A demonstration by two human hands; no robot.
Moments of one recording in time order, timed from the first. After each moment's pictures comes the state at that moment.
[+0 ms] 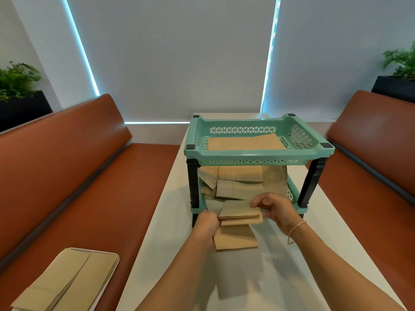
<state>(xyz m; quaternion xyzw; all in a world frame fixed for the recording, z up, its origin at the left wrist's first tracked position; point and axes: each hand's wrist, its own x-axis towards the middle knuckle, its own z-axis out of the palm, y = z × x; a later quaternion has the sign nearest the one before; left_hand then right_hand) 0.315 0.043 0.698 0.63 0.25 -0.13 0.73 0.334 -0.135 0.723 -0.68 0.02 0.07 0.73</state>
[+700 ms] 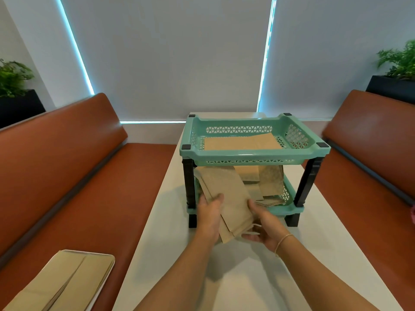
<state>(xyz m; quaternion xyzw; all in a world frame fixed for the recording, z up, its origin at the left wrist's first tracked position) 0.321 0.020 0.713 0.53 0.16 0.02 0.83 0.311 -0.112 0.710 -0.60 0.17 0.17 0.76</state>
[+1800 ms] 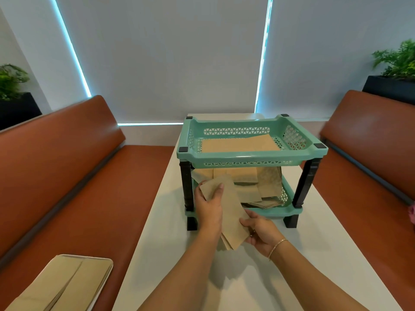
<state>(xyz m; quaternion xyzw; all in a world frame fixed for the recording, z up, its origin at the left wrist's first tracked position) 0.331 0.013 0.722 0.56 0.15 0.13 0.81 0.318 -0.108 0.691 -0.55 0.14 0.21 0.80</state>
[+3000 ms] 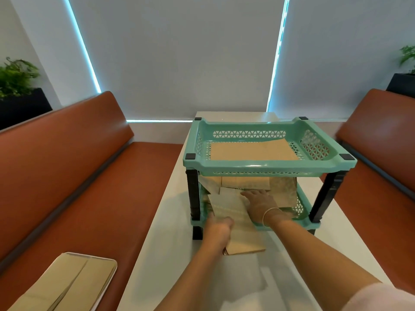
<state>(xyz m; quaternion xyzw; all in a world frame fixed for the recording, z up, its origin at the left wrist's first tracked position) 0.341 0.024 0.700 0.69 0.25 -0.08 0.68 0.429 -0.103 0.693 -0.99 -0.10 0.09 0.01</state>
